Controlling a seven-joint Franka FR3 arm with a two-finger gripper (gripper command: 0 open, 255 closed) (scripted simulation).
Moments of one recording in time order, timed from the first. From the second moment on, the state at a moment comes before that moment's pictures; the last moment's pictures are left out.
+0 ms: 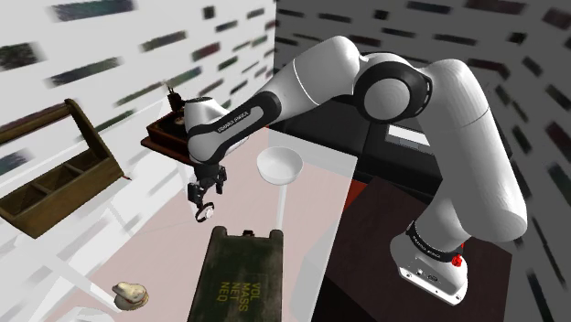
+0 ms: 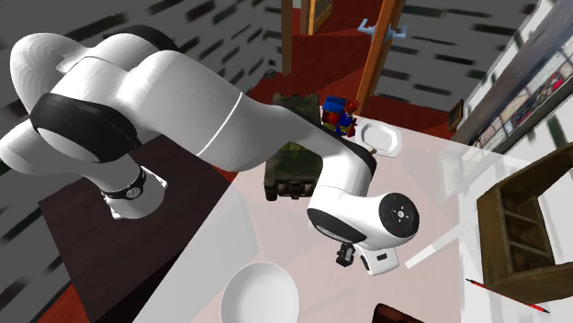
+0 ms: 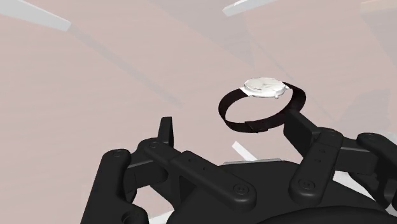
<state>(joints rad) 0.30 0.77 0.20 -1.54 0.13 2.22 0.09</state>
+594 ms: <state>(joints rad) 0.30 0.77 0.20 -1.54 0.13 2.22 0.09</state>
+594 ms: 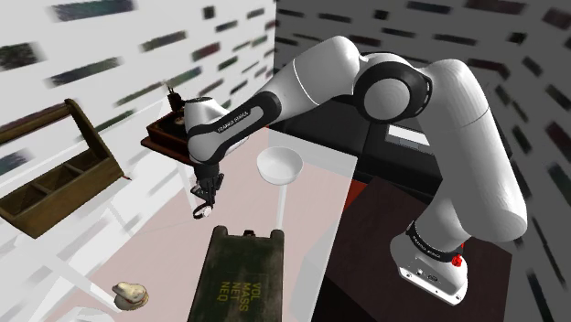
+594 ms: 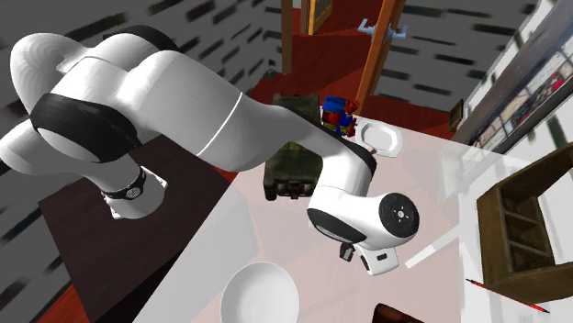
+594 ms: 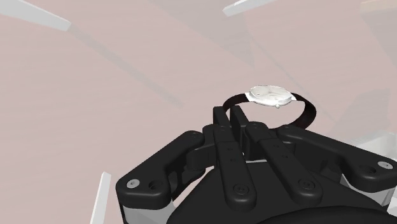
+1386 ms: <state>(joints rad) 0.30 0.71 0.20 -1.54 0.13 2.15 0.10</state>
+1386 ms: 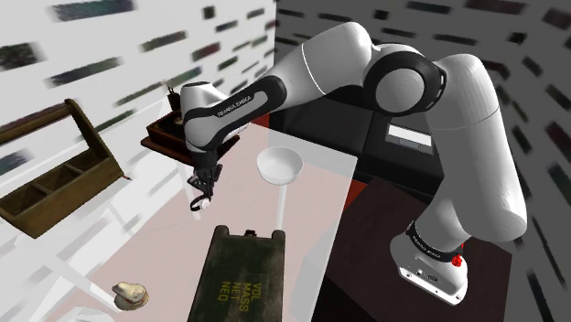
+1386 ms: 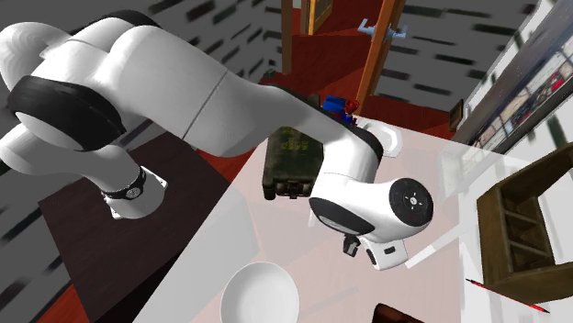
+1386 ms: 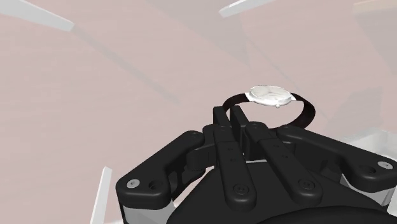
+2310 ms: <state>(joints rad) 0.29 0.61 0.21 -1.51 0.13 2.02 0.12</state>
